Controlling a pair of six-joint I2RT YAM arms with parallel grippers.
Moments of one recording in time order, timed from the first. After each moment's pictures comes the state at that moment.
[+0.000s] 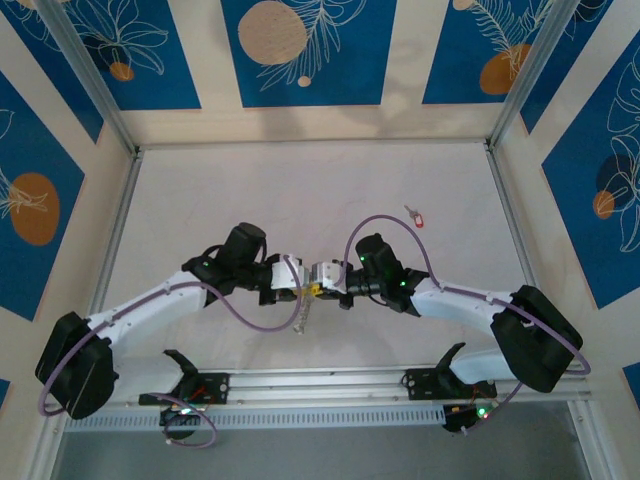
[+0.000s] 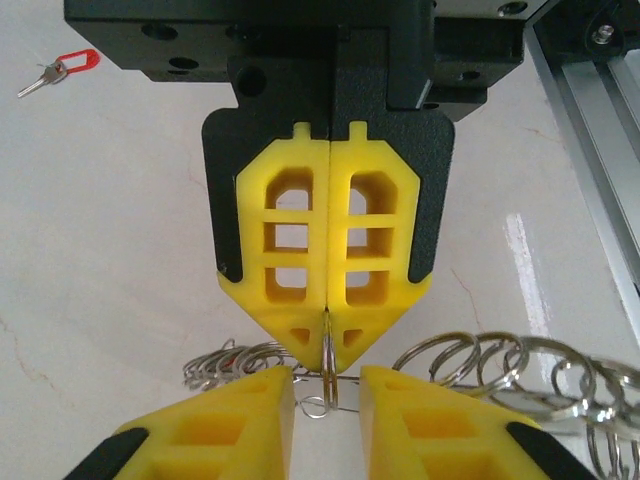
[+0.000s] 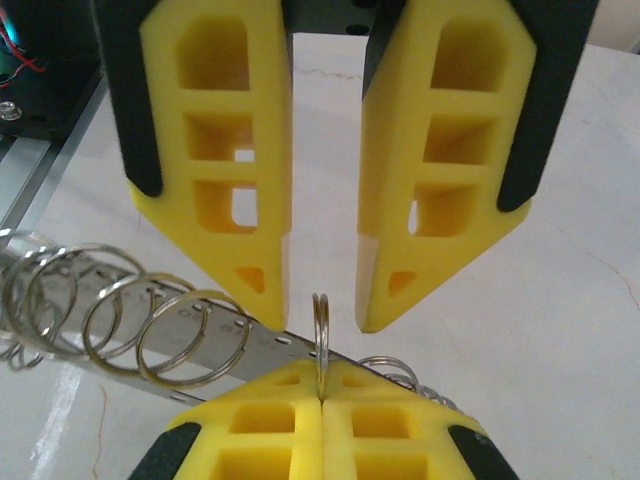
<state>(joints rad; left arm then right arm) -0.68 1.21 0.76 -0.35 0.59 0.76 0.76 1.32 0.57 0.18 -0.60 -0.59</state>
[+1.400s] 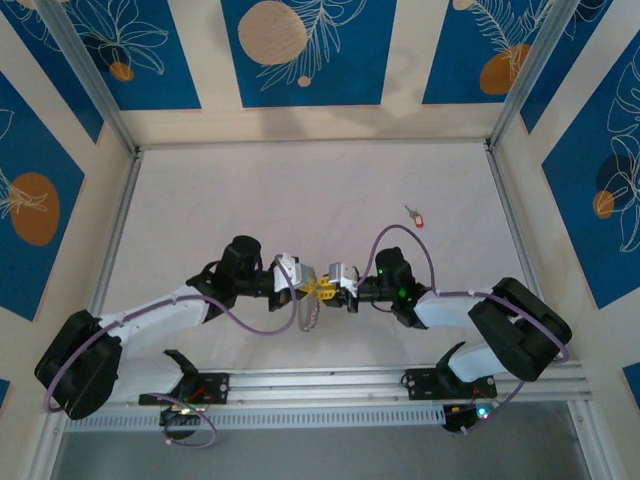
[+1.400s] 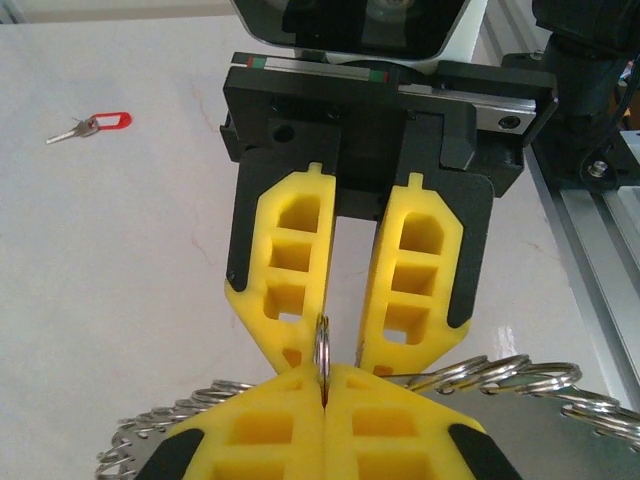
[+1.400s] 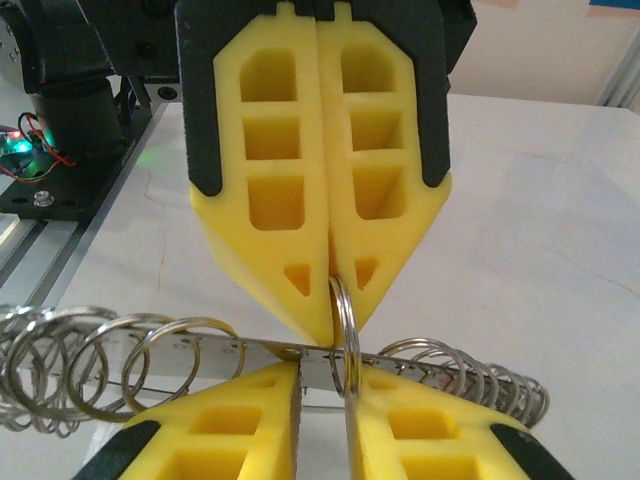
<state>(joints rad) -0.70 1.21 0.55 0.11 0.67 0.45 0.69 1.40 0.34 0.74 -0.75 -0.35</state>
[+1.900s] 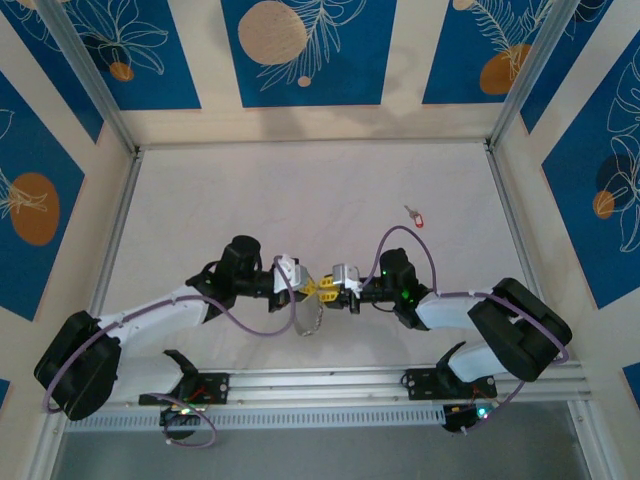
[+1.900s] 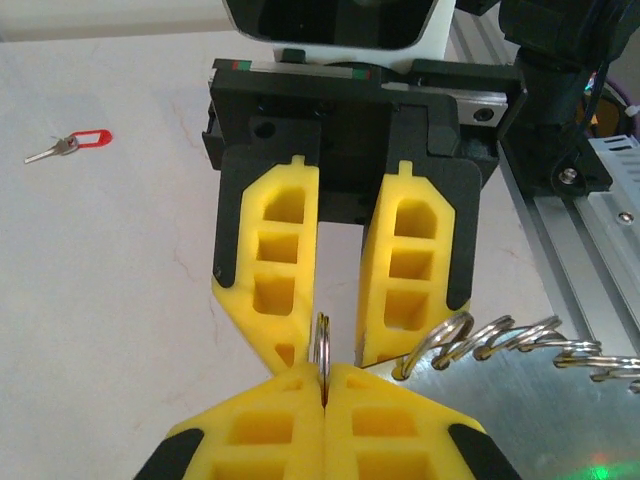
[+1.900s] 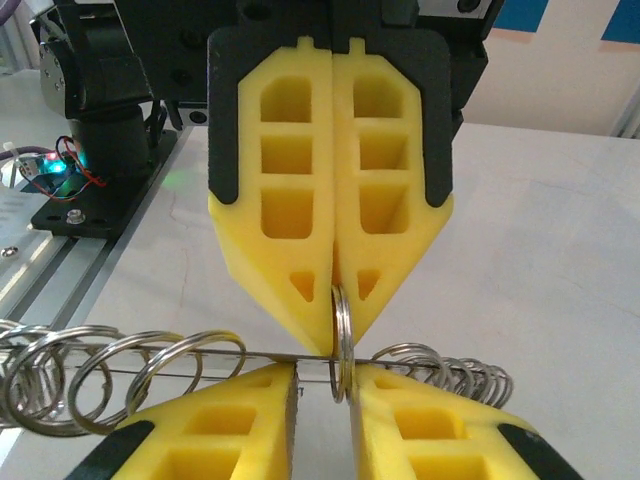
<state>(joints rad) -0.70 1.20 0.56 0.10 0.72 0.47 0.68 1.39 0.32 0.81 -0.81 -0.32</state>
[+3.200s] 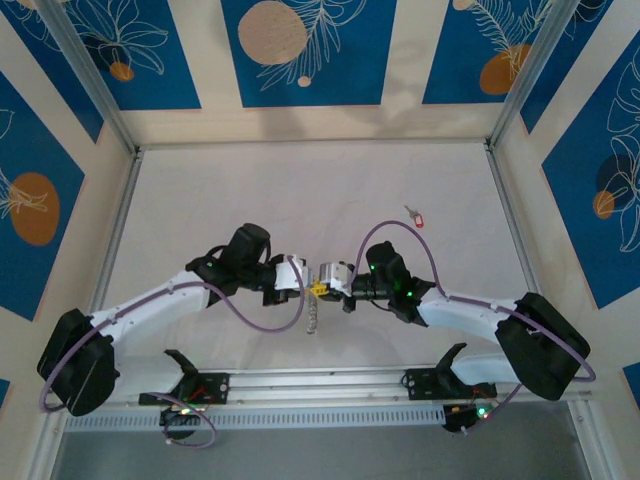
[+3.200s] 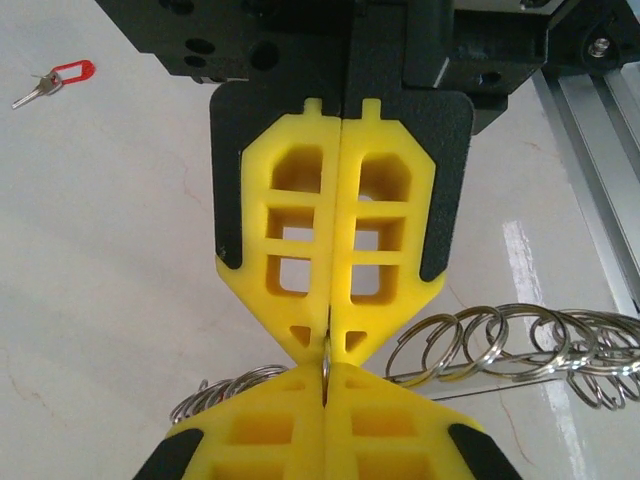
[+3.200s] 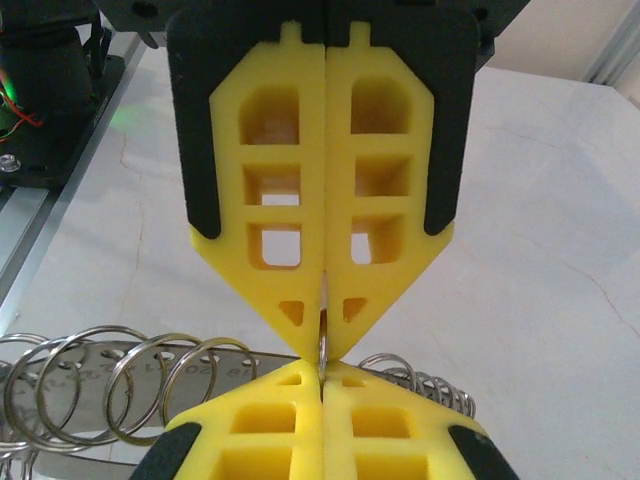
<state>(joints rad) -0.71 1.23 0.77 -0.33 0.58 0.73 0.76 1.27 0.46 0.38 -0.60 -0.47</state>
